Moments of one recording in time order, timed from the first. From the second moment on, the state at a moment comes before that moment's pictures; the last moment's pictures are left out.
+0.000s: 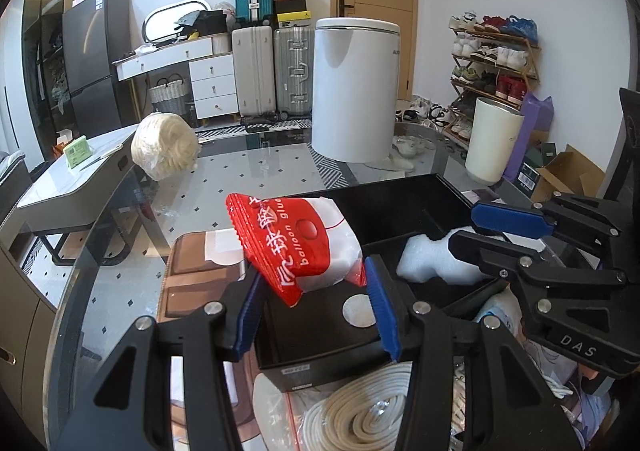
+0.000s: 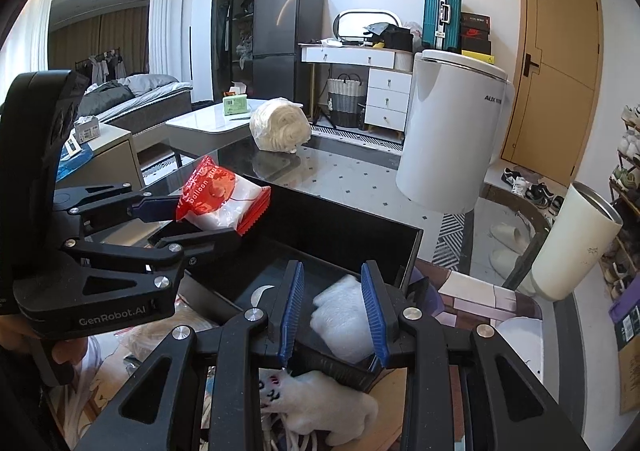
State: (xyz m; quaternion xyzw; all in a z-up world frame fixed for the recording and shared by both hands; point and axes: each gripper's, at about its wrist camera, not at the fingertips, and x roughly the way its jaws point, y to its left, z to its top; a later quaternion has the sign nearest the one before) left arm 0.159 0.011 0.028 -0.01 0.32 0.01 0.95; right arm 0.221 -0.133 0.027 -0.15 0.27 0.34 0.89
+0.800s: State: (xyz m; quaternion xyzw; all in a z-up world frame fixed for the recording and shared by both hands) left arm 0.097 0.001 0.036 -0.04 0.27 0.02 0.96; right arm 0.158 -0.194 0.041 -0.08 0.25 0.31 0.91
